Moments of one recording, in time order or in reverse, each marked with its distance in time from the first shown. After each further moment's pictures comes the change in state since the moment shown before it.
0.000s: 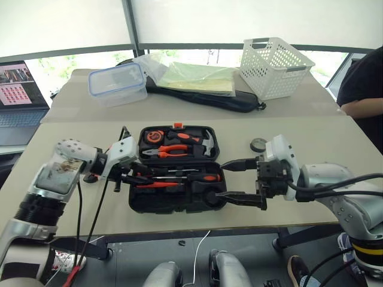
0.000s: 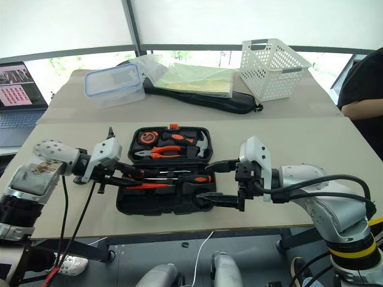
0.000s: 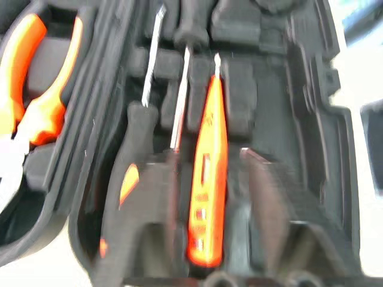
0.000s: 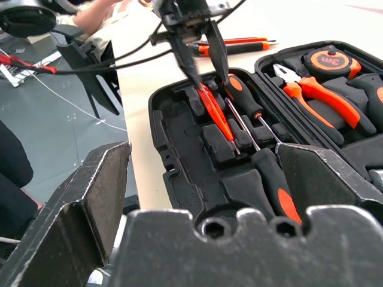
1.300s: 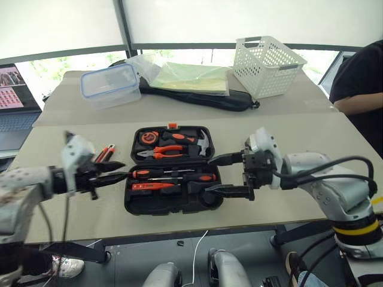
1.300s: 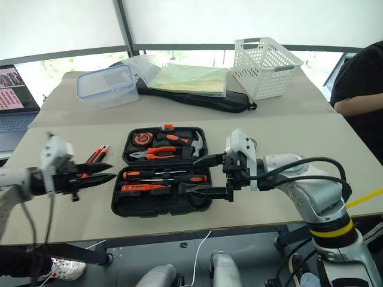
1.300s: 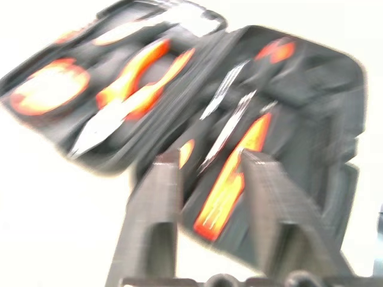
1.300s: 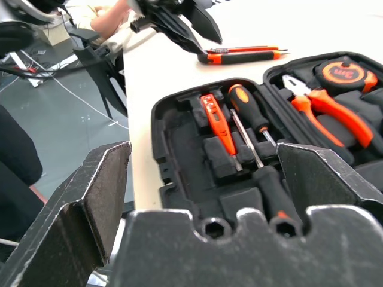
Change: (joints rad) left arm 0.587 0.117 0.620 -0.328 -0.235 0.206 0.321; right arm -0.205 0.096 0.153 0.192 -0.097 -0.053 0.105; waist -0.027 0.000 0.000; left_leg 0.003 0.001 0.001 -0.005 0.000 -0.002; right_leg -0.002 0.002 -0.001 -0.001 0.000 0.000
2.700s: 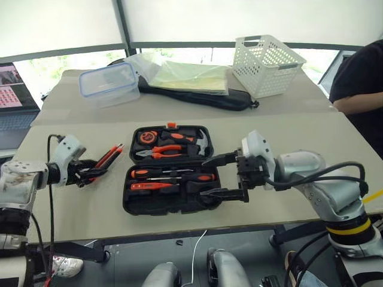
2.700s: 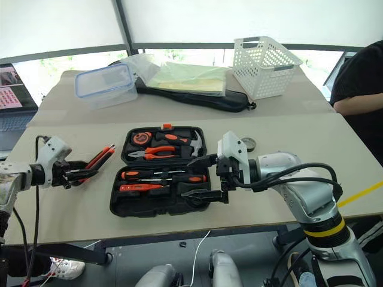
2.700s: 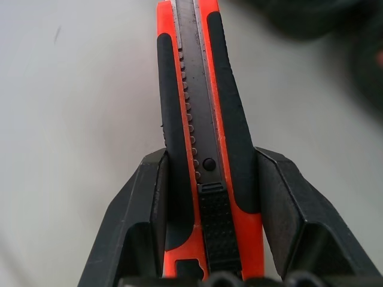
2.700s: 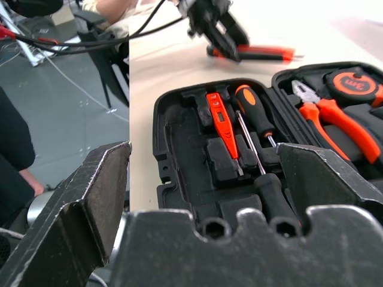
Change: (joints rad) left arm -0.446 0.057 -0.330 0.470 0.125 -0.219 -0.126; right arm 0.042 -0.014 -0.003 -0.088 -0.039 -0.004 0.004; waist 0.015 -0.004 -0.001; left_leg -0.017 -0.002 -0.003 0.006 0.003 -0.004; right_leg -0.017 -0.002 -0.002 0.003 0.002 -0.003
